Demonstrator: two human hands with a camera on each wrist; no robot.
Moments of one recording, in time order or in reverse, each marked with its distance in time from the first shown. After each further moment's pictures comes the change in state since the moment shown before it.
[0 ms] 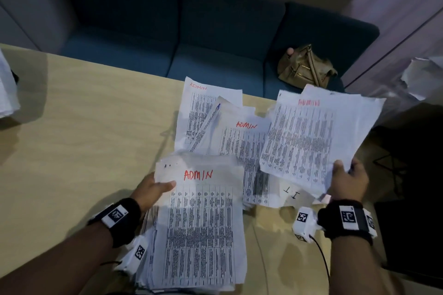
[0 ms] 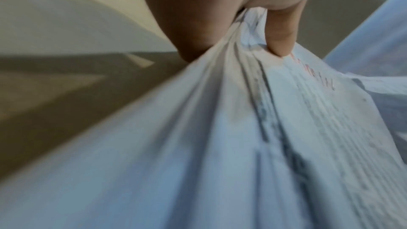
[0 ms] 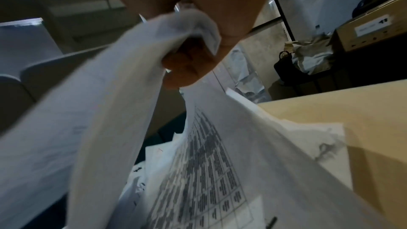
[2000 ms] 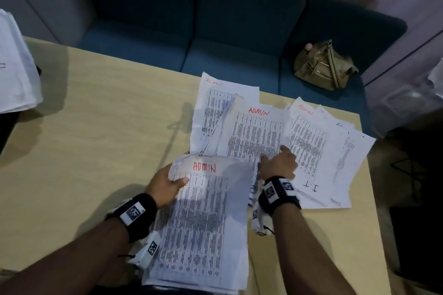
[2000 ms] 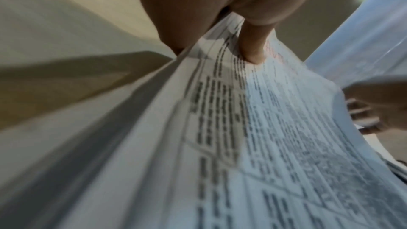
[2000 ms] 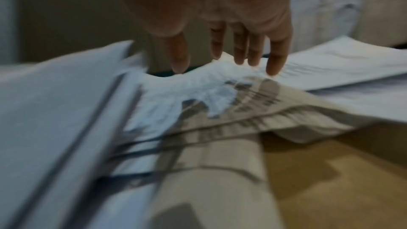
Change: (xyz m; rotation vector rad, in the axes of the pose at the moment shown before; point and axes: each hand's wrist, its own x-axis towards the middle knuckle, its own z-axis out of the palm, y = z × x) left_hand 0.005 -0.004 -0.004 0.206 0.052 0.226; right_hand -0.115 -0.045 0.135 -0.656 -0.456 0.077
